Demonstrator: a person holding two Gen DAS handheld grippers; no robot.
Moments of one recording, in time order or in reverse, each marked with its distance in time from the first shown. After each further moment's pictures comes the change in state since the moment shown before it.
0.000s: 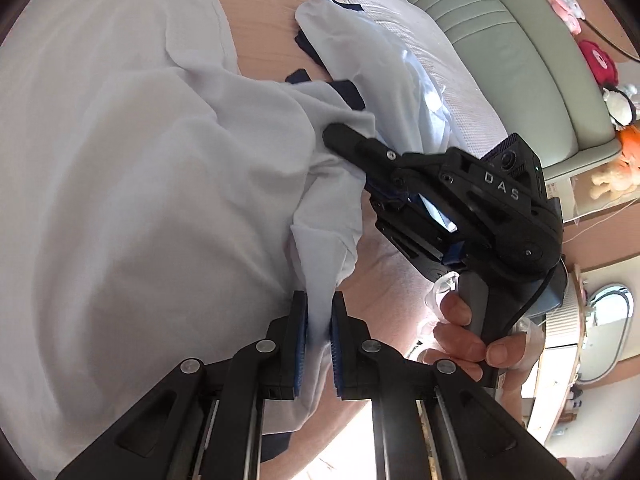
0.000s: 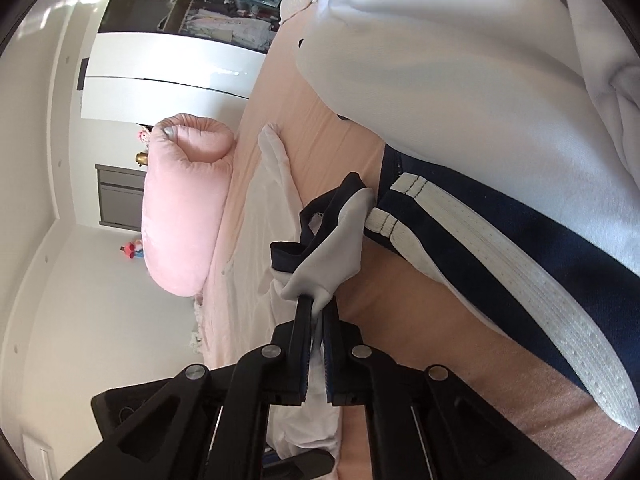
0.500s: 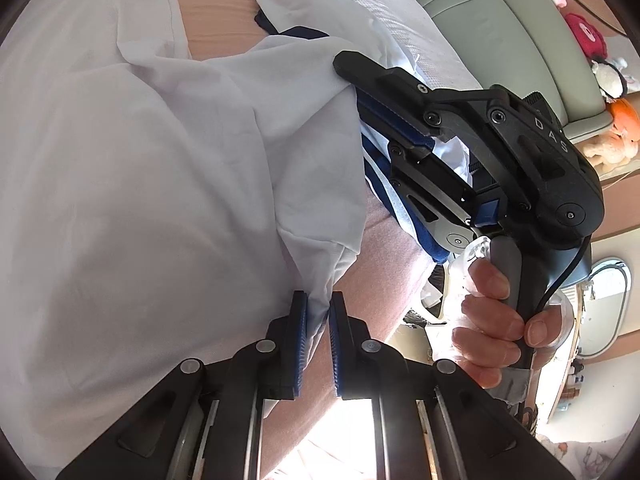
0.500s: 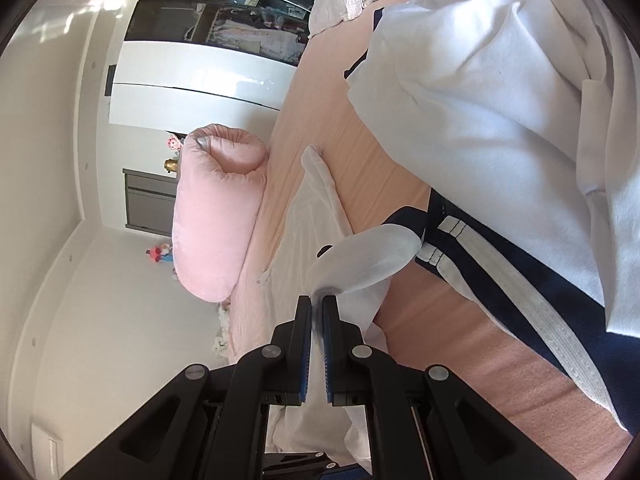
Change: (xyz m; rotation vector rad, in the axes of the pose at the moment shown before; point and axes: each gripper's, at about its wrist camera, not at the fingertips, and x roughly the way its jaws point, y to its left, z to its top) left arm 0.002 -0.019 -0.010 0.048 0.055 -0.018; right arm -0.033 0.018 0.006 -0.029 -0.017 0.079
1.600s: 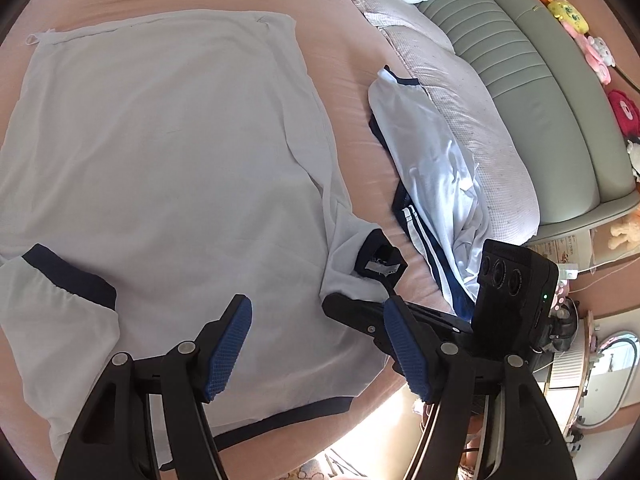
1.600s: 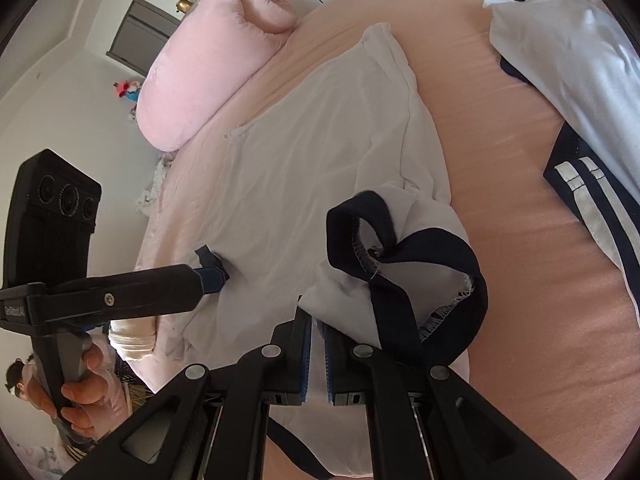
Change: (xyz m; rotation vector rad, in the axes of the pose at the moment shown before) left arm -0.105 0.055 0.022 -0.177 -0.149 0.173; right arm 0.093 0.061 -0.068 -0.452 0.357 -0.280
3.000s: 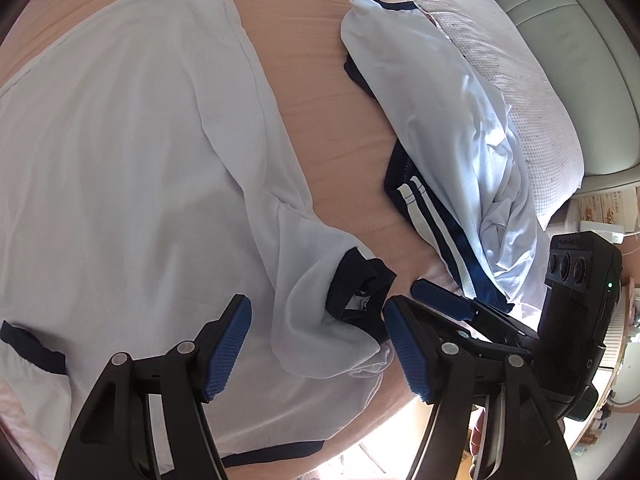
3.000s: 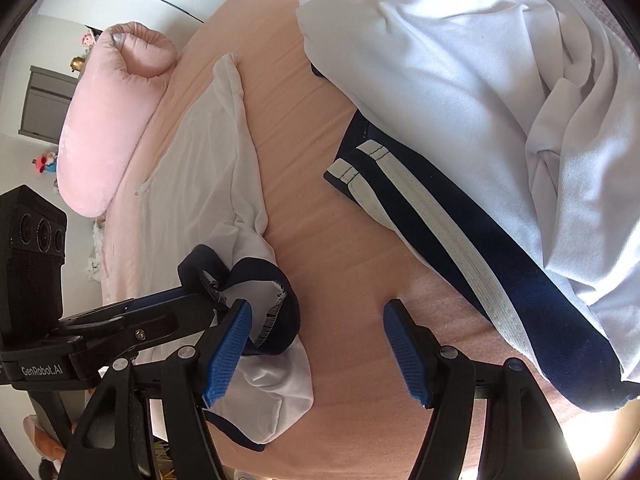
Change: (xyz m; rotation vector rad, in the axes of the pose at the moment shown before) left arm 0.087 -0.065 0.040 0.109 0.225 0.182; right arm -0.047 -0.079 0.017 0.322 -0.003 -0.190
